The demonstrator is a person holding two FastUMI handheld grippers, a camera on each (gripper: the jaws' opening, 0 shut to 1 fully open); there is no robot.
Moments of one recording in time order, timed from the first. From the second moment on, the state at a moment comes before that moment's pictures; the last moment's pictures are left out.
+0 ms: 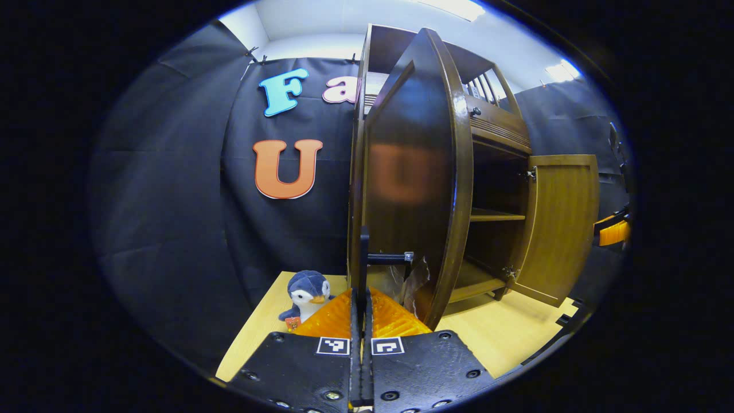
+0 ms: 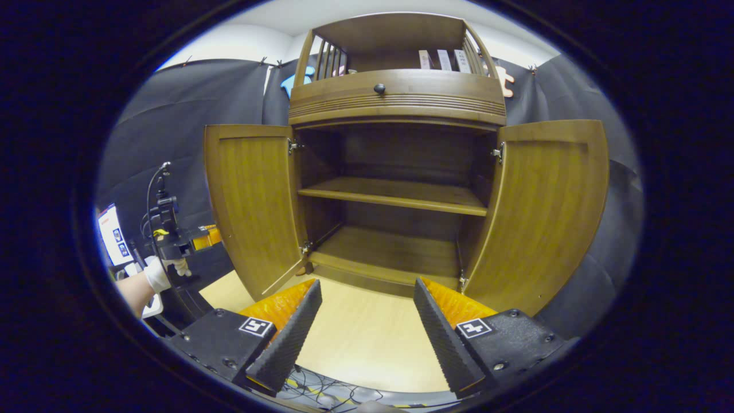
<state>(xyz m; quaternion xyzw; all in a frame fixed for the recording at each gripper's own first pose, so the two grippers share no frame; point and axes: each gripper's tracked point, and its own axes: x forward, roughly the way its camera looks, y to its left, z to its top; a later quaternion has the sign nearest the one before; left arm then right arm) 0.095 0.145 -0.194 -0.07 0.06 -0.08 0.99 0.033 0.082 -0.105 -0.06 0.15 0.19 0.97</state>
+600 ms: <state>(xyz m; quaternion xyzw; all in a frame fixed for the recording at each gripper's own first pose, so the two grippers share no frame) 0.096 0.171 -0.203 -0.10 0.09 -0.17 0.98 0.023 0.101 -0.105 -0.08 0.15 0.19 0.97</state>
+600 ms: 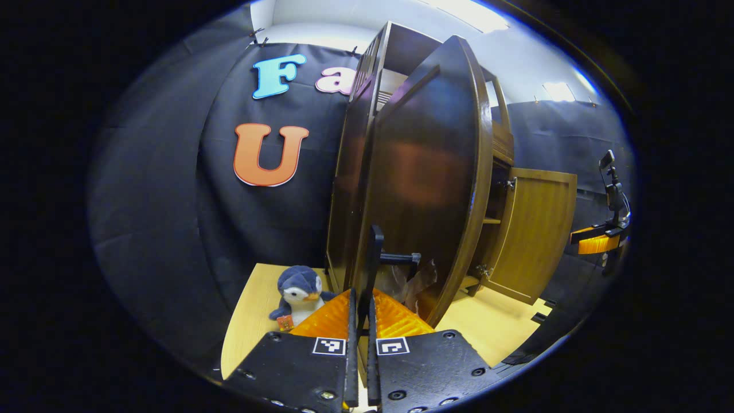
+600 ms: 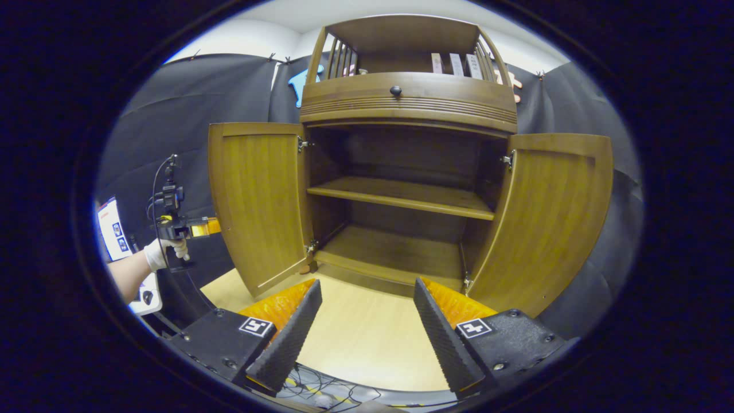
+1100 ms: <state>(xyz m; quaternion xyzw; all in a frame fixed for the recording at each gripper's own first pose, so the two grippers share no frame) 0.033 0.208 -0.195 -0.06 0.14 -0.08 0.99 0.036 0.094 -0.100 -0.08 0.13 0.19 0.97</state>
